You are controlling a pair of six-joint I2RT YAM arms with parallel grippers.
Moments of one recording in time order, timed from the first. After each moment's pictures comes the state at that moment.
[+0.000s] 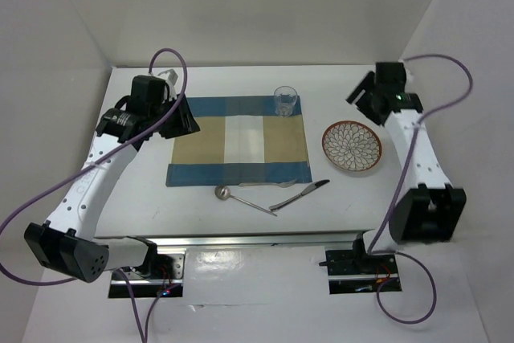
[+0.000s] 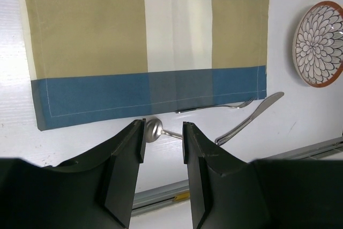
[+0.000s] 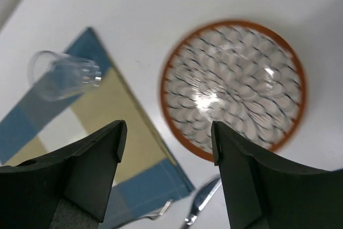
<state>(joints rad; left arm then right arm) -0.27 1.27 1.39 -0.87 0.11 -0.47 0.00 1.50 1.45 -0.69 0.13 0.63</state>
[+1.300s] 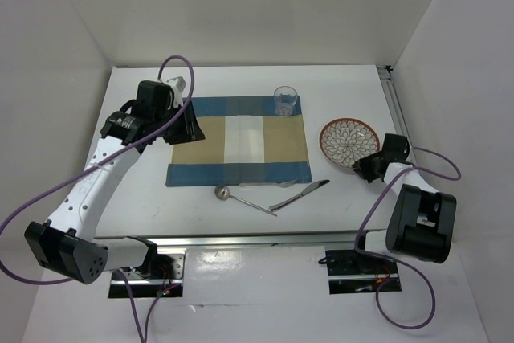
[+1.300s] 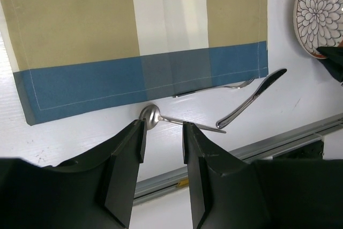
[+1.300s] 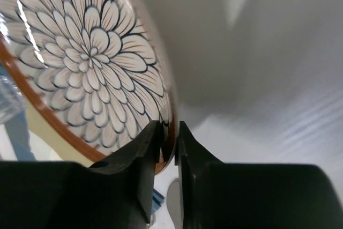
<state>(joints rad) -0.29 1.26 1.35 -0.88 0.16 -0.44 -0.29 1.35 0.59 -0.22 -0.12 0.94</state>
